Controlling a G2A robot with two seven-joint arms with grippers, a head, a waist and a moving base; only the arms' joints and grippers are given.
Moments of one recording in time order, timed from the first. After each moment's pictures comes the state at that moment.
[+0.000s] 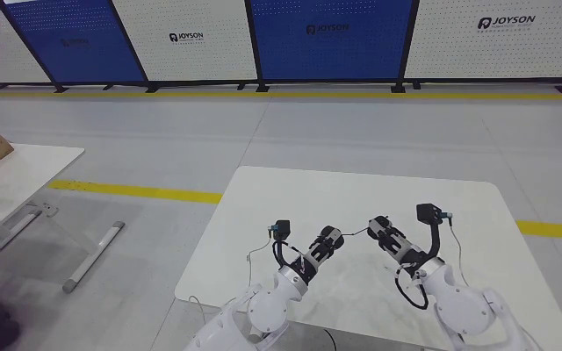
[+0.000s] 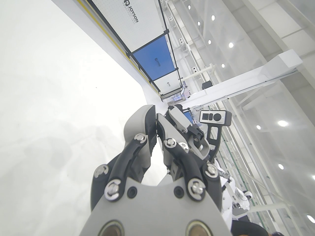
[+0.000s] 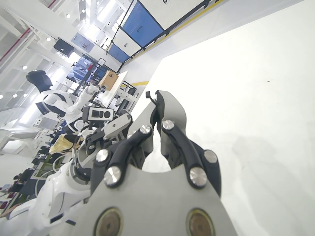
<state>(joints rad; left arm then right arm) 1.48 -1.22 -0.94 -1.77 0.04 0.00 0.10 -1.38 -1.14 1.18 -1.79 -0.34 0.03 0.43</state>
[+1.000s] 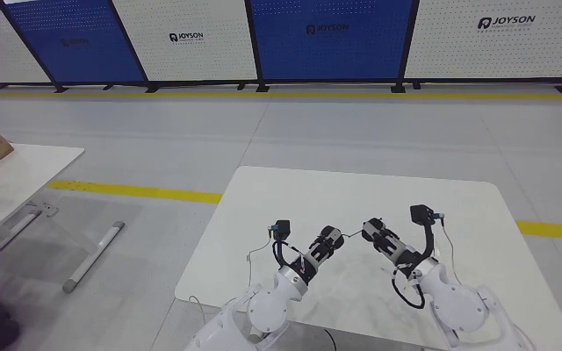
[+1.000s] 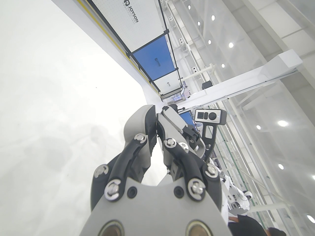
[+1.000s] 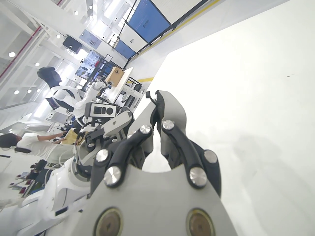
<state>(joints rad) 1.48 -1.22 -0.94 -1.77 0.04 0.00 0.10 -1.36 -1.16 1.15 -1.72 -0.30 -0.02 0.46</state>
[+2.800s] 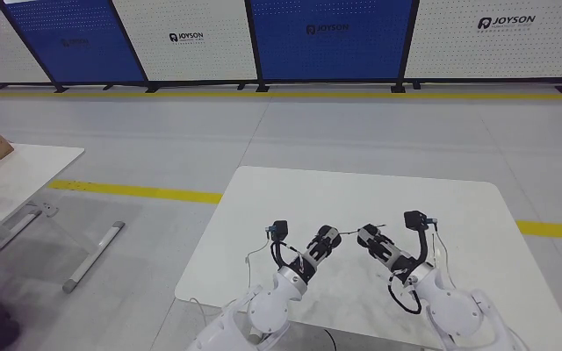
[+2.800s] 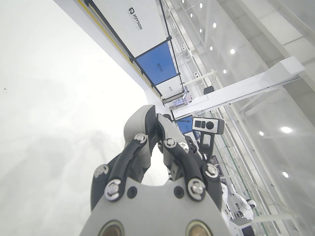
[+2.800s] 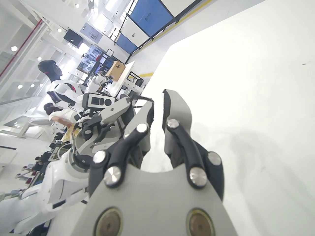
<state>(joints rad) 1.50 -1.24 -0.96 -1.76 0.06 0.01 0.12 -1.38 -1.17 1.15 -1.71 -0.31 -0.07 0.46</state>
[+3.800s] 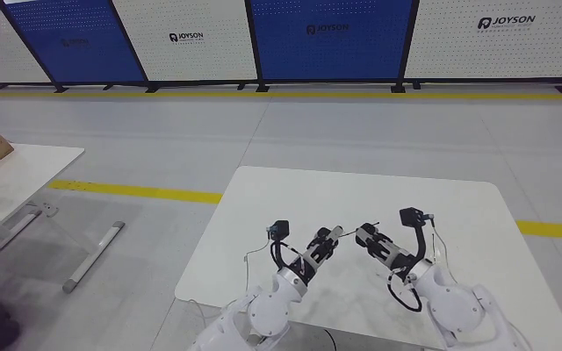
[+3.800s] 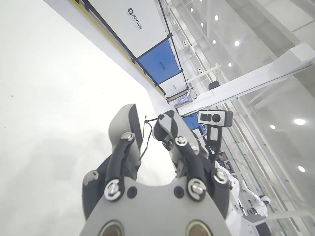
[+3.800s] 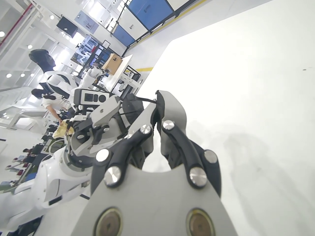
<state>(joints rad) 1.51 -1.25 -0.96 -1.78 0.18 0.04 0.10 -1.36 -1.17 1.15 -1.73 -0.35 -0.07 0.52</state>
